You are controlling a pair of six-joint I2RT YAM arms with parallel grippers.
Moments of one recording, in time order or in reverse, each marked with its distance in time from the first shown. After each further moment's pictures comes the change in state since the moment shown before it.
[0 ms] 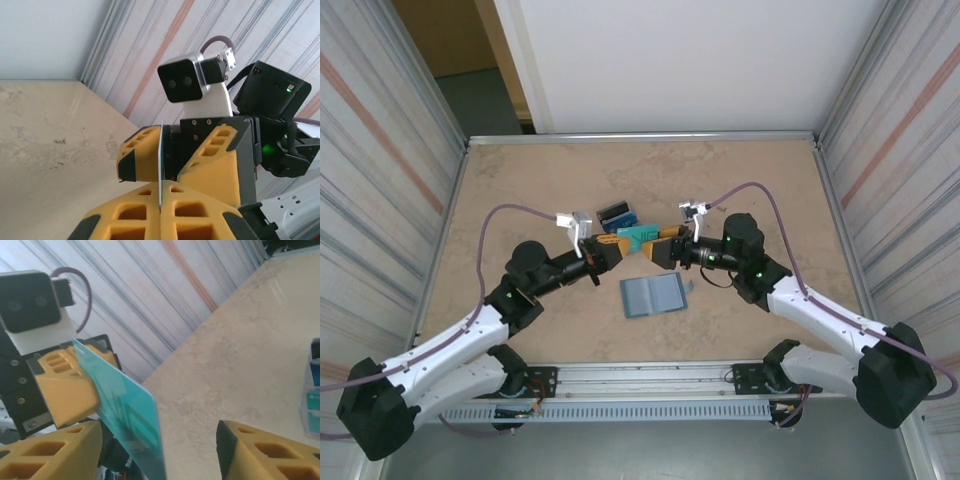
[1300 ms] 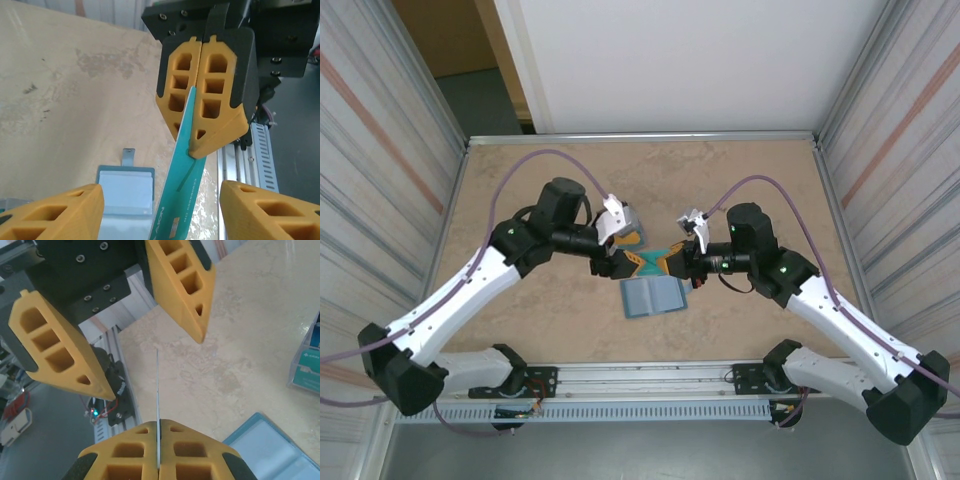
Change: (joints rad) left arm 0.041 0.338 0.688 -1.091 0.306 0.851; right arm 0.009 -0.119 0.219 -0.687 -0.083 -0.404
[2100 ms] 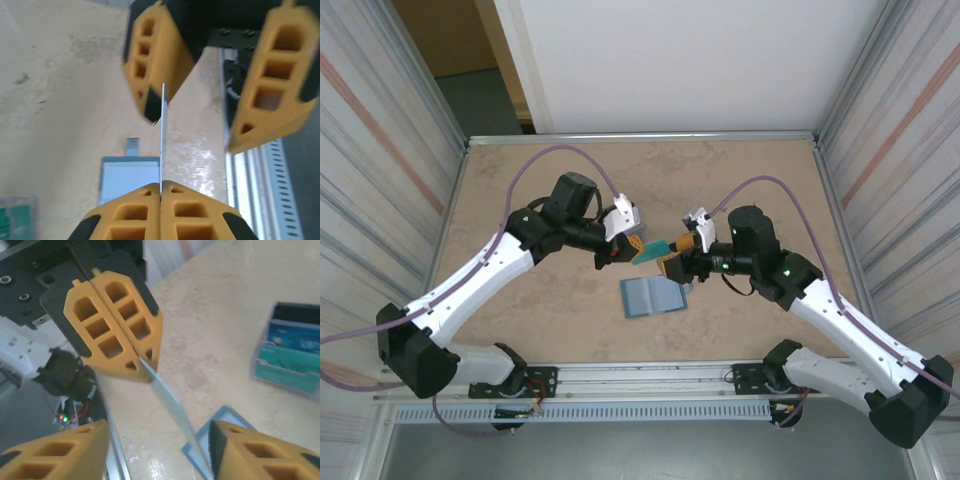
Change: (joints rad) left arm 0.029 0.079 0.011 -0.005 -0.058 0.107; right arm 0.011 -0.039 0.002 -0.054 0.230 -0.021
